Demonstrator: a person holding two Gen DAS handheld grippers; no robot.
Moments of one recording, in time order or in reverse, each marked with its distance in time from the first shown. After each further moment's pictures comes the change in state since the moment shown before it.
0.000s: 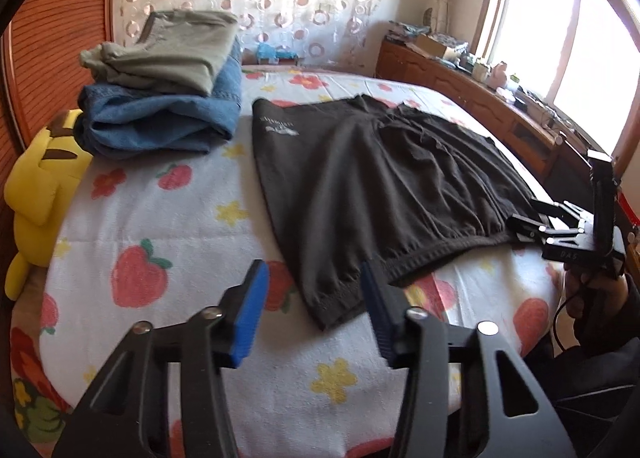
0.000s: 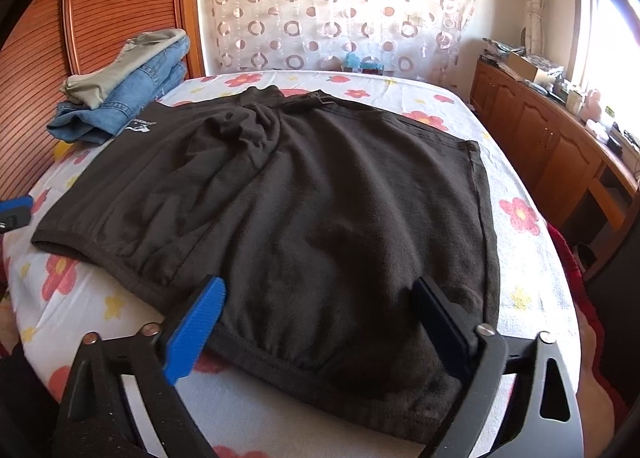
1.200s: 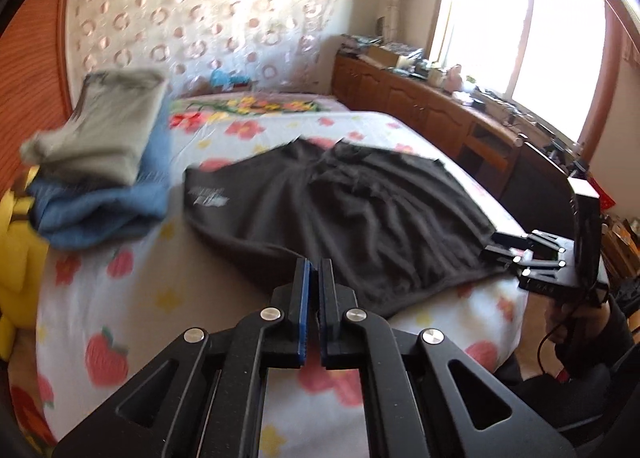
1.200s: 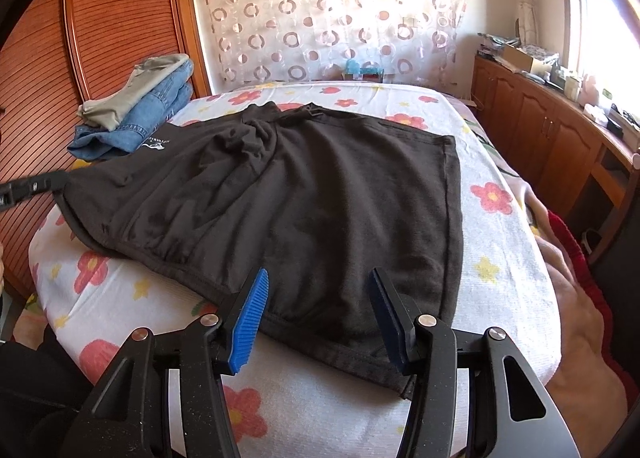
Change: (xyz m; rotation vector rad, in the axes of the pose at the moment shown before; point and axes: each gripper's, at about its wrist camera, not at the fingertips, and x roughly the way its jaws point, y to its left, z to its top) left arm -0.007 -0.050 0.061 0.134 -0.073 -0.115; right arm -0.023 -0.014 -0.012 0.066 -0.026 0.043
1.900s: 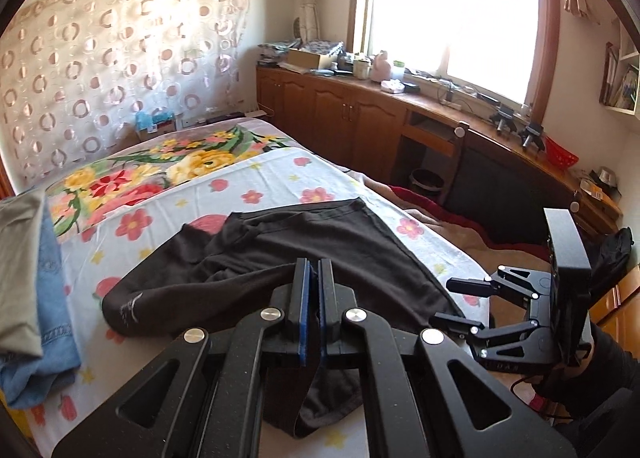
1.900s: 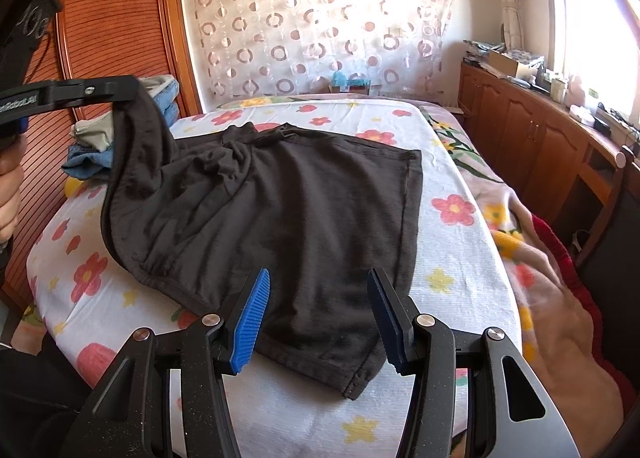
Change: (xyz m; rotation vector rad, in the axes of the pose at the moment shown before) left arm 0.054 -0.097 0.091 0.224 0.000 -0.155; right arm 0.000 -0.006 -0.004 0.029 -0.043 -0.032
